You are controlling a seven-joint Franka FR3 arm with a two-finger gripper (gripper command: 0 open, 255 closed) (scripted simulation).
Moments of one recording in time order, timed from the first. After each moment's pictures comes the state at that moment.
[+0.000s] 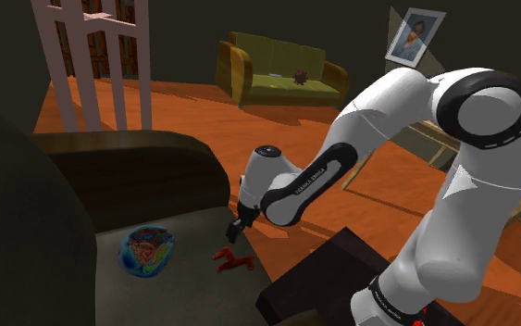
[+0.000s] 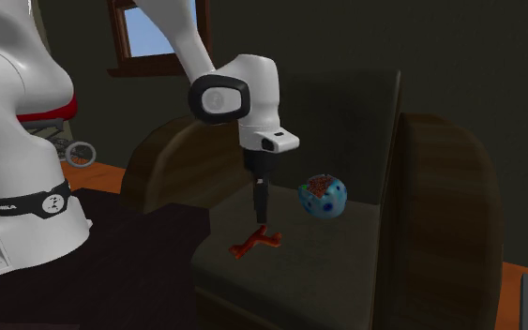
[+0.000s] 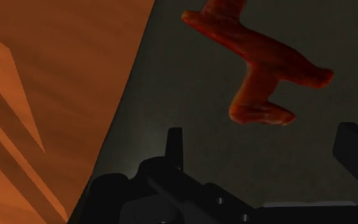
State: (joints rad) arm 0.22 0.22 0.22 -2.52 -0.10 2.76 0.25
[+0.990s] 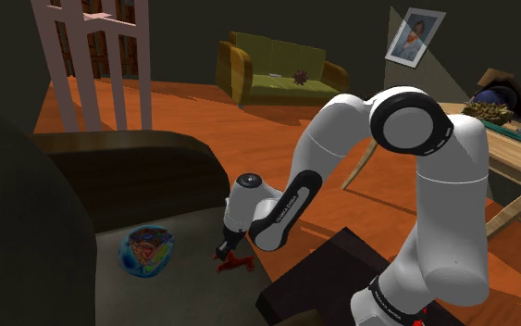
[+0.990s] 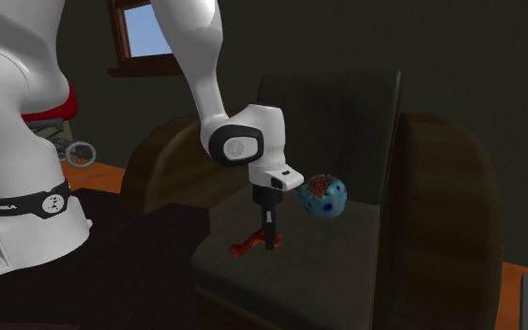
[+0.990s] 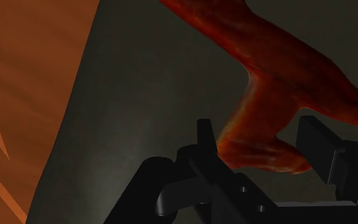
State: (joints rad) arm 0.36 0.52 0.10 -2.38 -0.27 2.92 0.37
